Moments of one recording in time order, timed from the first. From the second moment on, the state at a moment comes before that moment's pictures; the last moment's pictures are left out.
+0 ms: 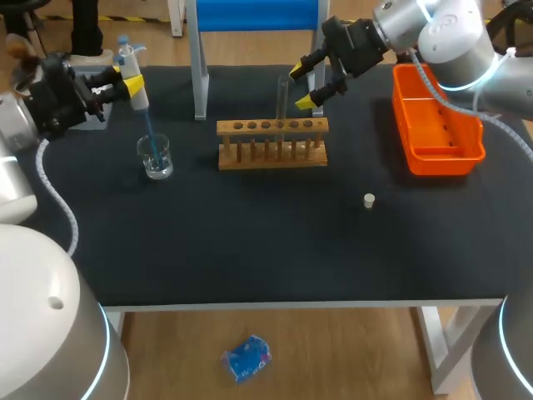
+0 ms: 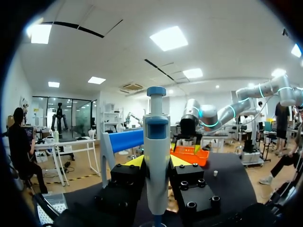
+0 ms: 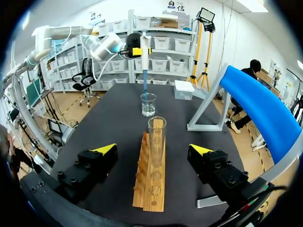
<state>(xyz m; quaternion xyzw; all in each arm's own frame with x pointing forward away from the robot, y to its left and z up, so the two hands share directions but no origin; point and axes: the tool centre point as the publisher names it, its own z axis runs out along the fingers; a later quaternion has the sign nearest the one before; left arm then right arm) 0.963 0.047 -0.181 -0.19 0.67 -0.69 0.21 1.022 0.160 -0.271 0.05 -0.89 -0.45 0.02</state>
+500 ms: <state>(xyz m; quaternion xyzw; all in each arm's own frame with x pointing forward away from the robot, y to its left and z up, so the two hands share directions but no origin) 0.959 0.045 -0.173 -0.19 0.67 -0.68 0.21 1.022 0.160 -0.271 0.05 -0.89 -0.45 0.02</state>
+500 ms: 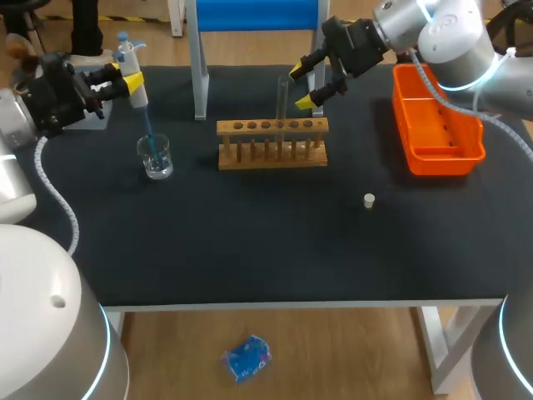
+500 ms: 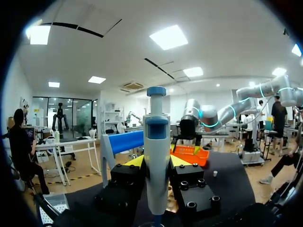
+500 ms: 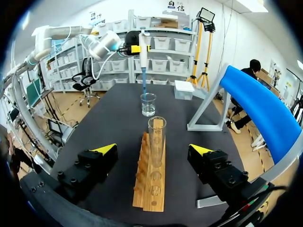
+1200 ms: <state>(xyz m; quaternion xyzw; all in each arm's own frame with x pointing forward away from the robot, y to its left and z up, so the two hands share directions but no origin) 0.957 0.027 -0.054 -0.15 0.69 -0.67 0.23 1.022 0.160 -0.271 0.05 -0.89 -0.45 0.02</state>
